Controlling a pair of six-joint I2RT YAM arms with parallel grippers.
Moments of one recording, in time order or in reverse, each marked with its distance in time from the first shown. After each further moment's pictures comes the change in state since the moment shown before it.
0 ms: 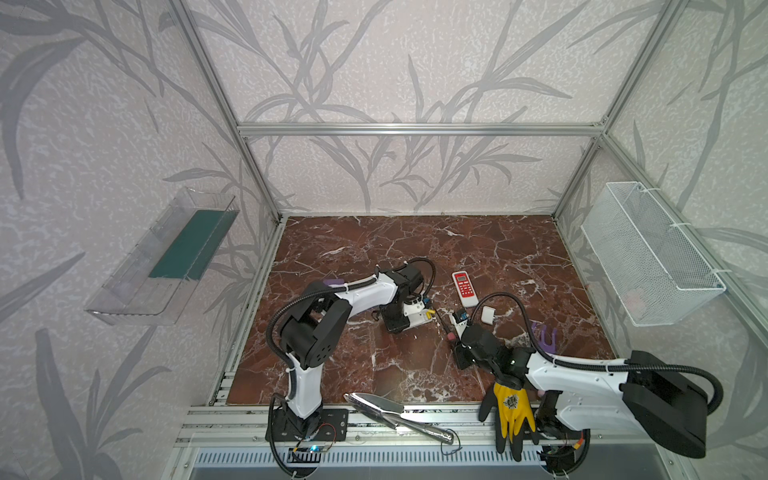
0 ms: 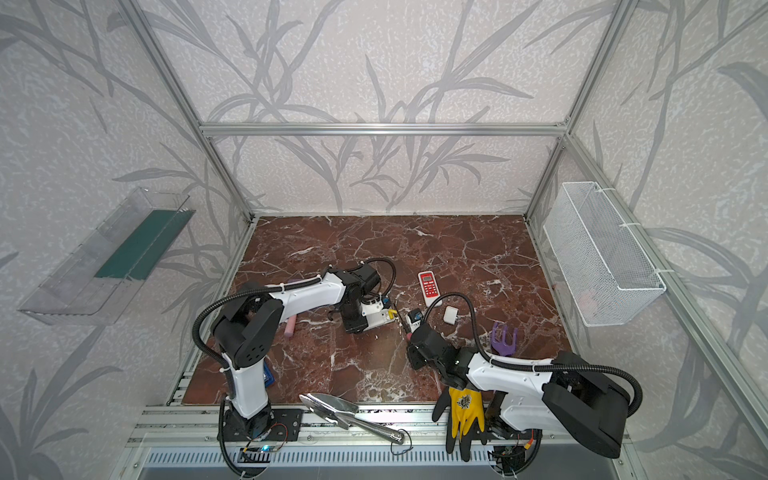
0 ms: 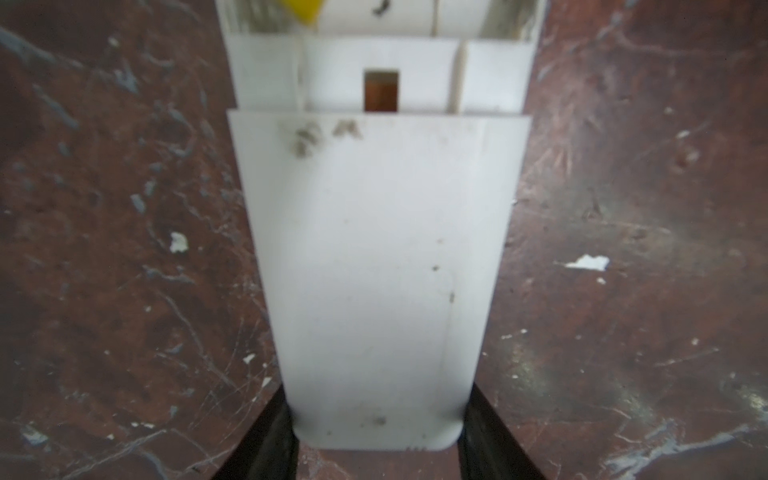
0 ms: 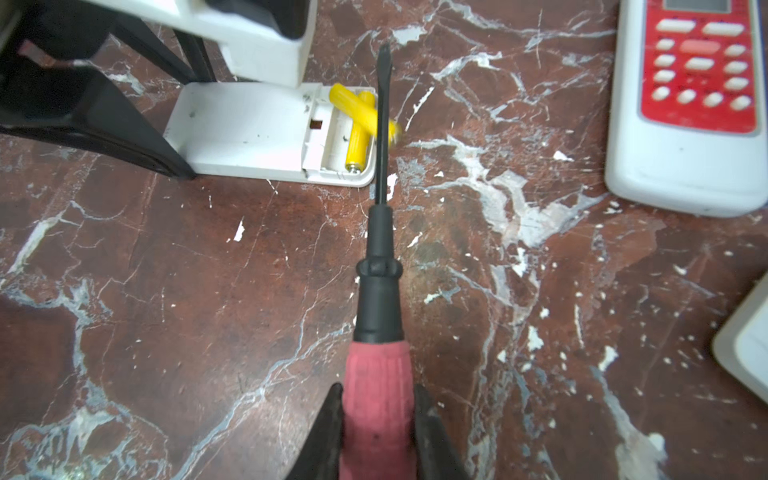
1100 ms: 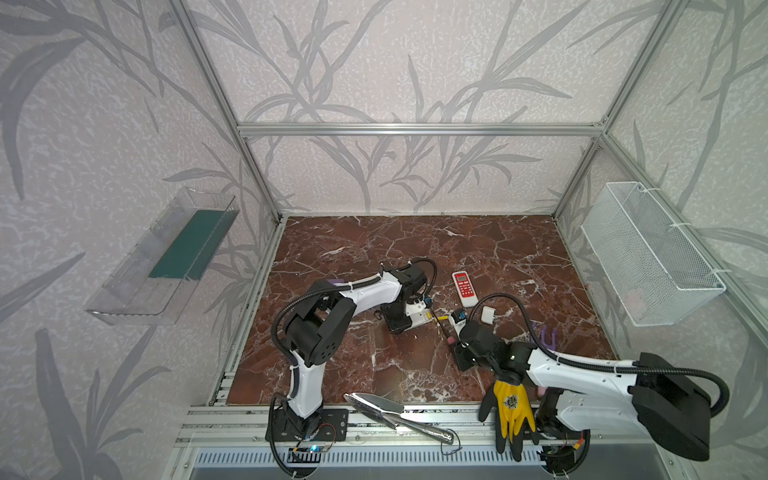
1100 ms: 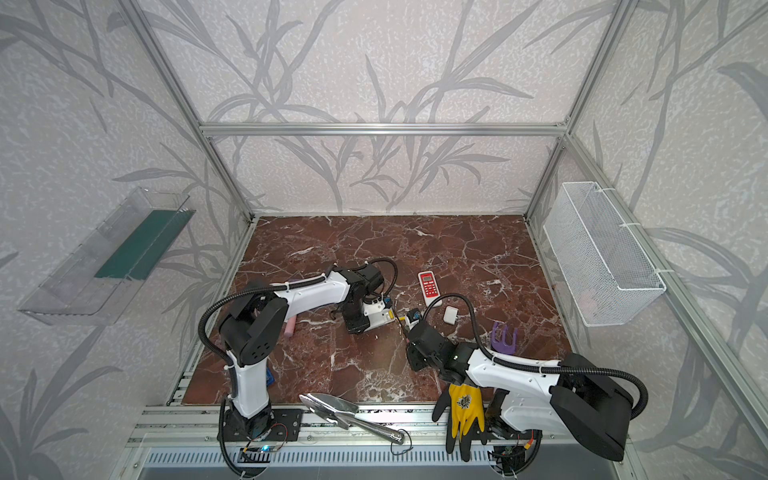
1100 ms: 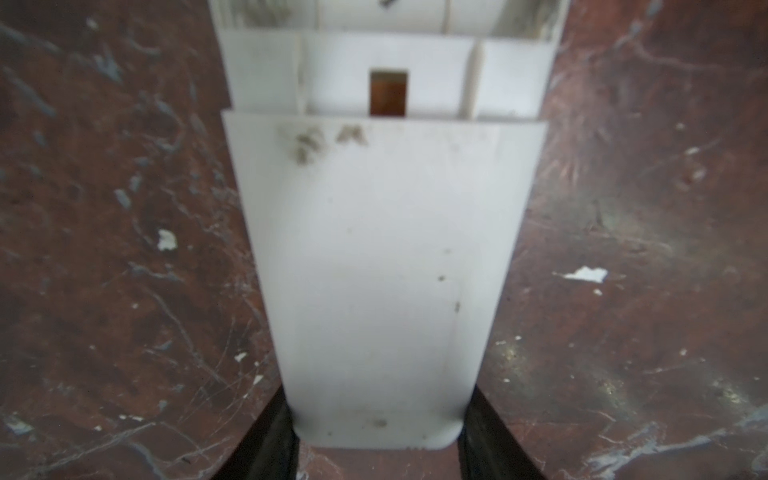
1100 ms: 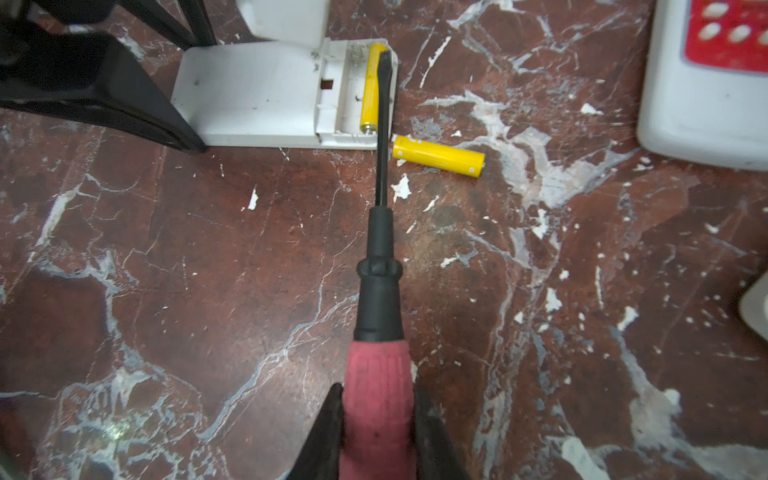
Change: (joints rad) left arm -0.016 0.037 0.053 -0.061 -0.017 -0.089; right arm -0.005 -0.023 0.094 -0.212 -0.088 0.048
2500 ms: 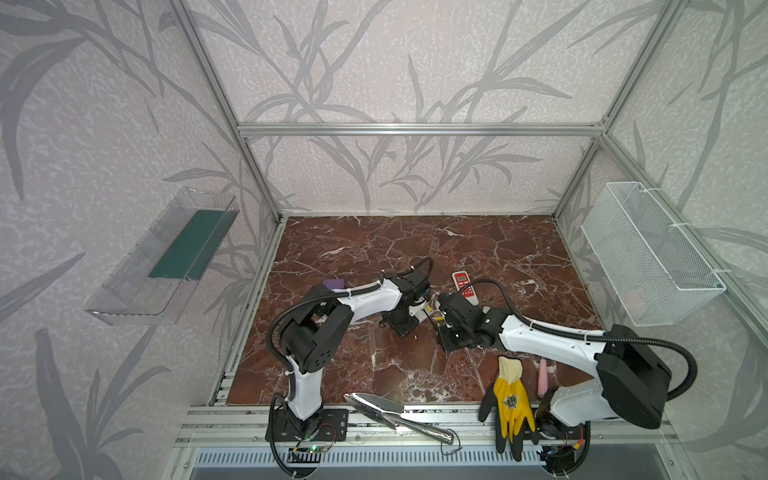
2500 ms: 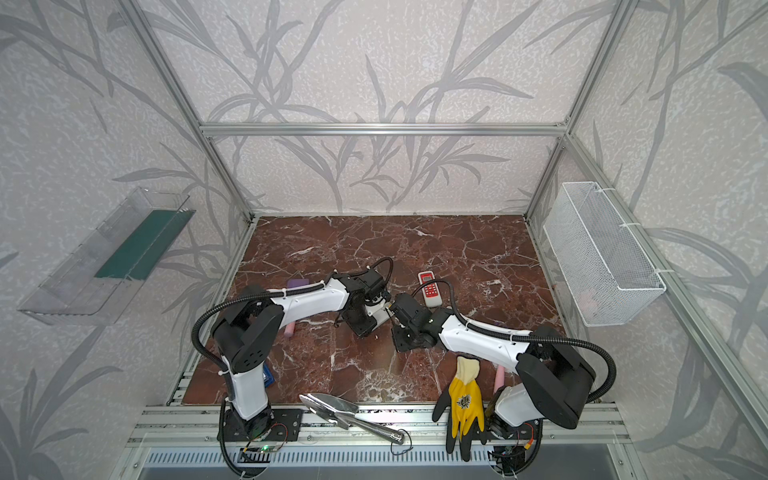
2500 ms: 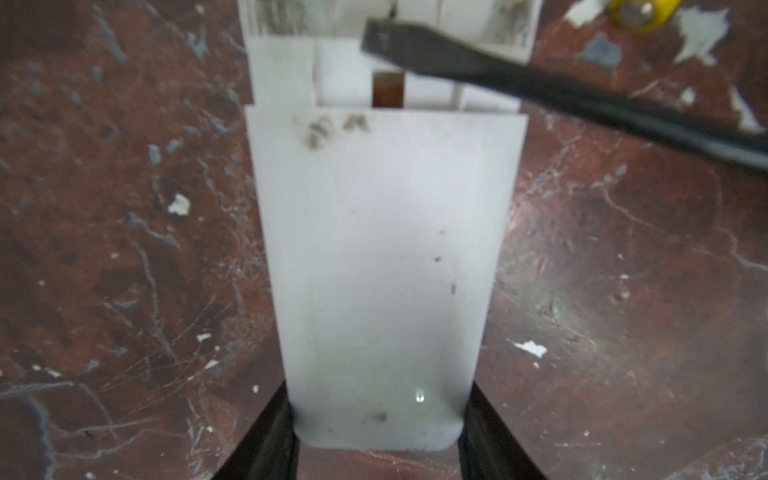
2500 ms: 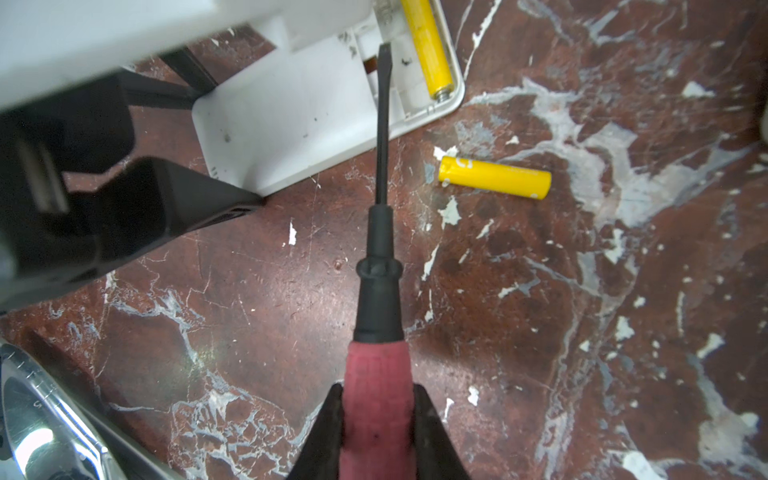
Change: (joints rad) left arm -0.042 -0.058 -0.079 0.111 0.023 -0.357; right arm -0.081 0.255 0.362 -0.326 -0.192 0.109
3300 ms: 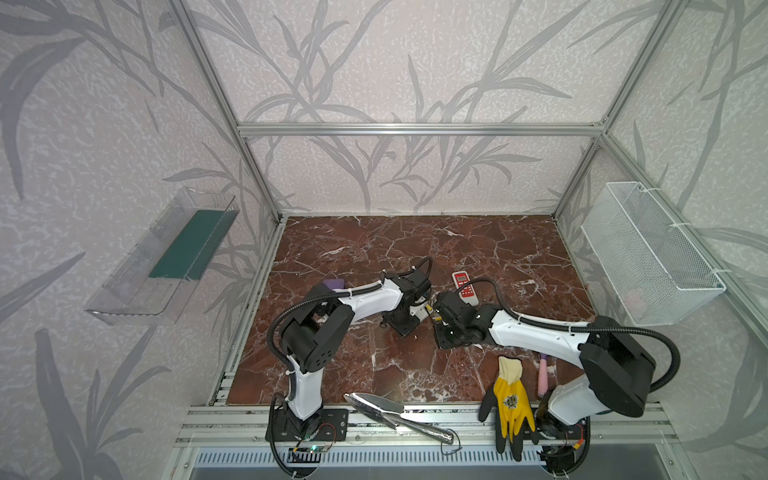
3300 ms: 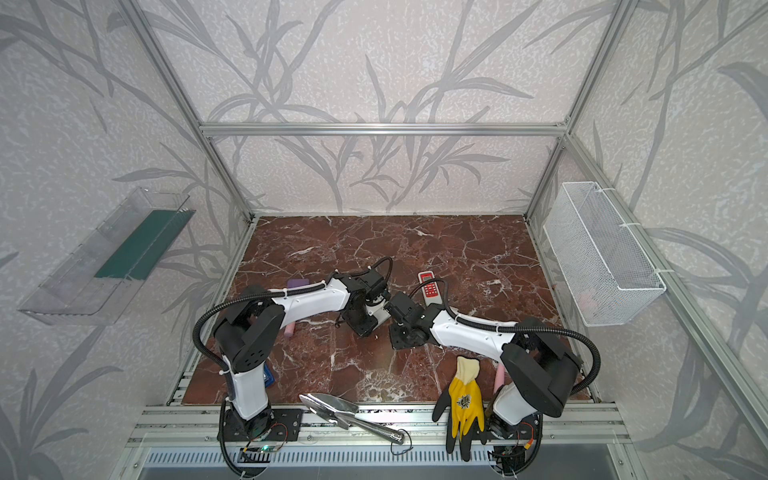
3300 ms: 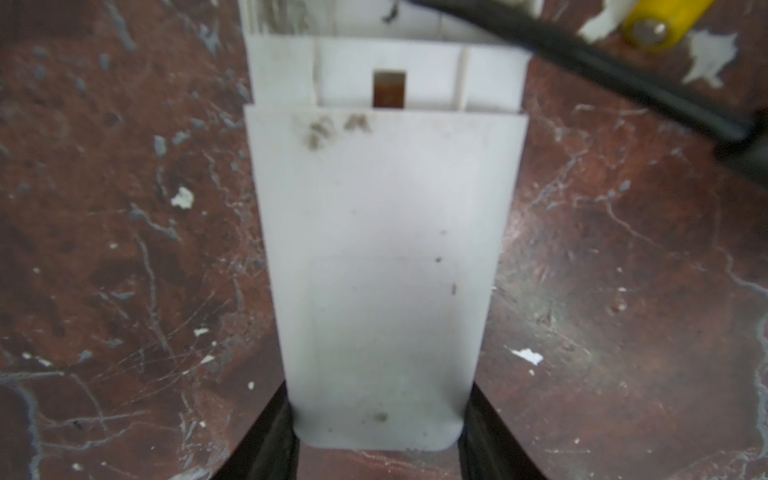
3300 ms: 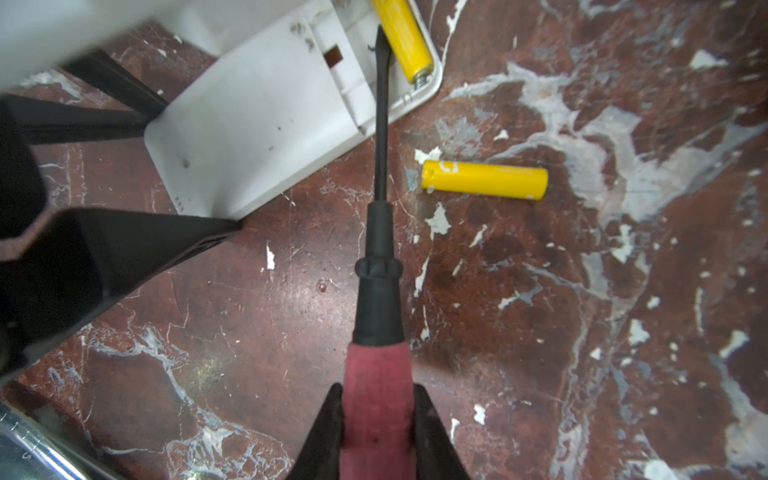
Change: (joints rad) left arm -0.006 0.006 0.008 -0.007 -0.004 -0.054; right arm 0.000 0.097 0.056 -0.011 0.037 0.080
